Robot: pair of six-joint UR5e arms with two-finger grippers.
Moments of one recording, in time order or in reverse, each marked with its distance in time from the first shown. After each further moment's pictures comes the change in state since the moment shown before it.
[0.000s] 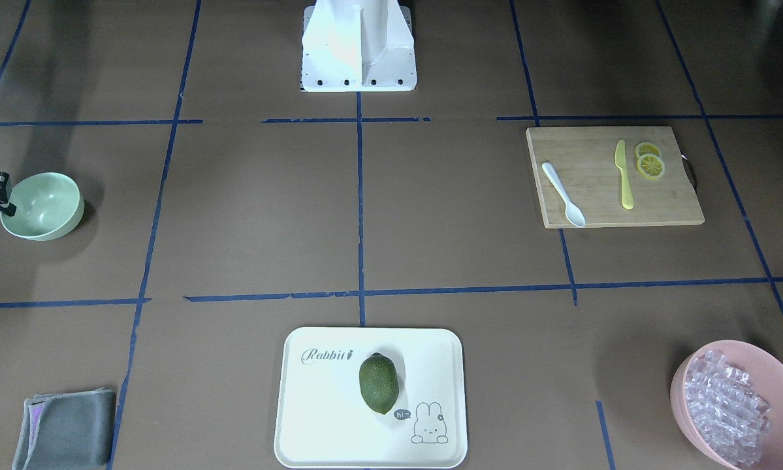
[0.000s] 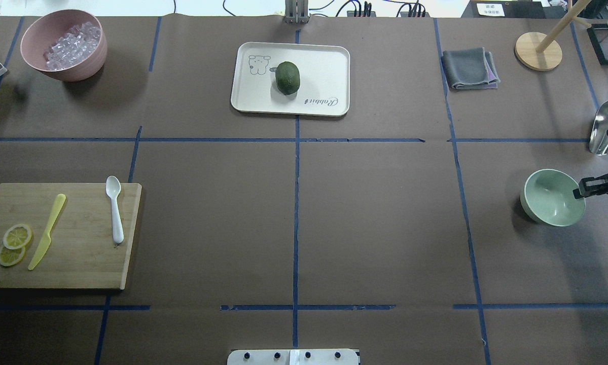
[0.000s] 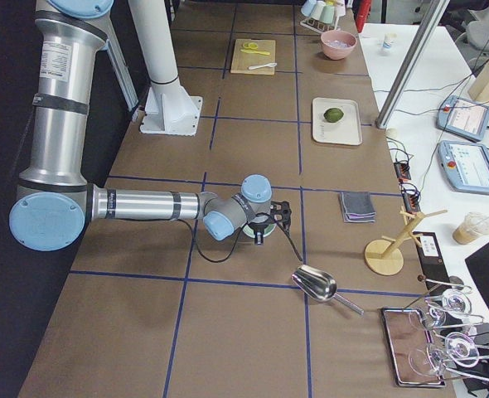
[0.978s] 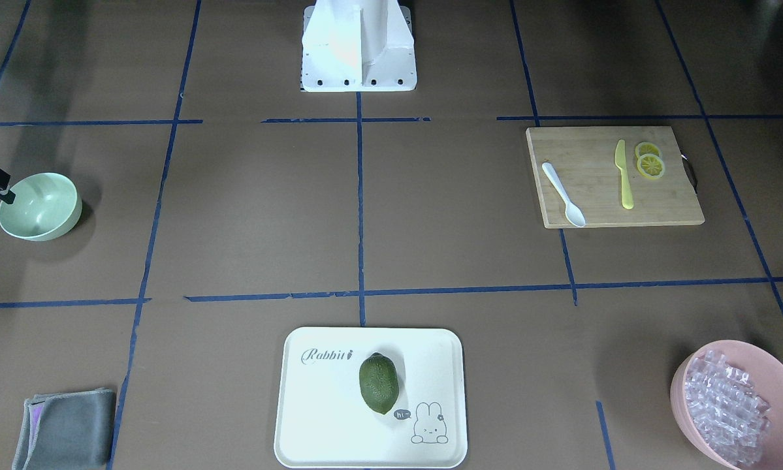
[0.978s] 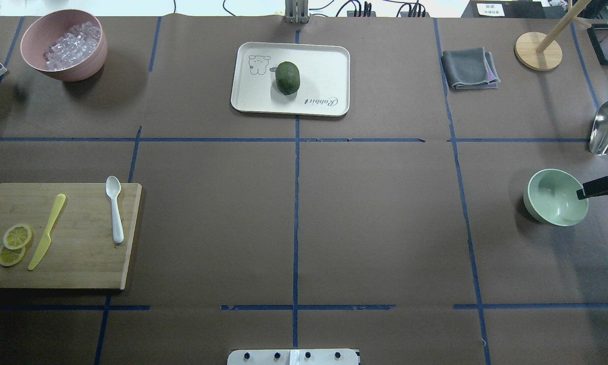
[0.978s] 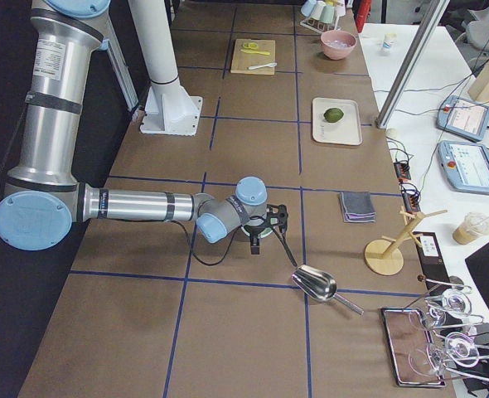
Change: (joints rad) left arm 0.000 0.000 -0.005 0.000 0.000 -0.001; right arm 0.022 -0.039 0.013 -0.003 -0.011 0.001
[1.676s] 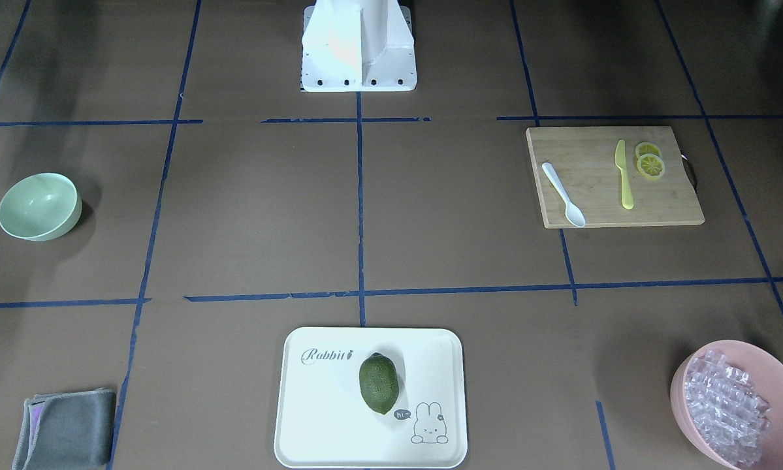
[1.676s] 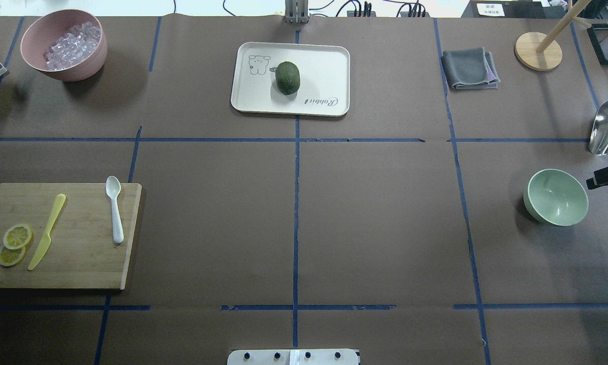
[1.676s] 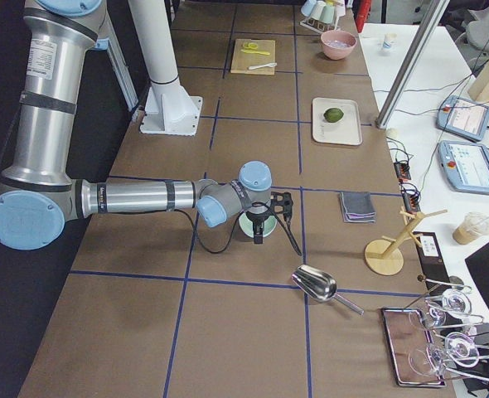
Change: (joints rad) left arm 0.000 -0.001 0.000 0.002 -0.001 -0.002; right arm 0.053 -0.006 0.105 -0.126 0.035 -0.042
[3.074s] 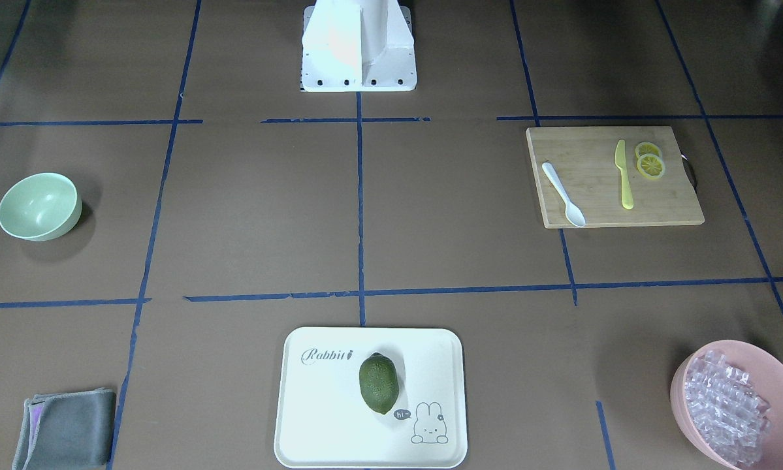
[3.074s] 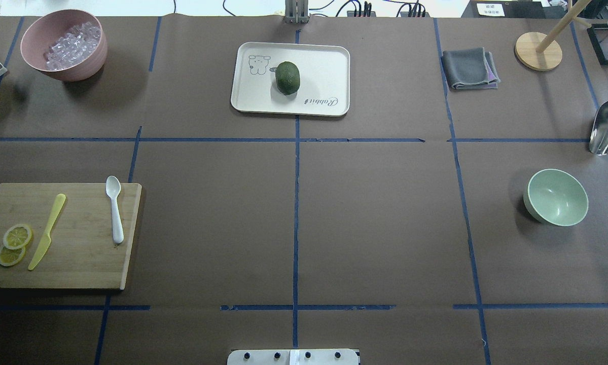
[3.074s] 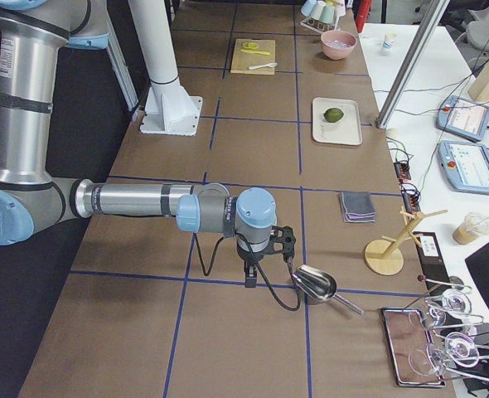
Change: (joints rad) left arm -0.001 -0.014 0.054 0.006 0.014 0.000; right arm 0.409 0.021 0.030 -0.576 0.062 -0.665
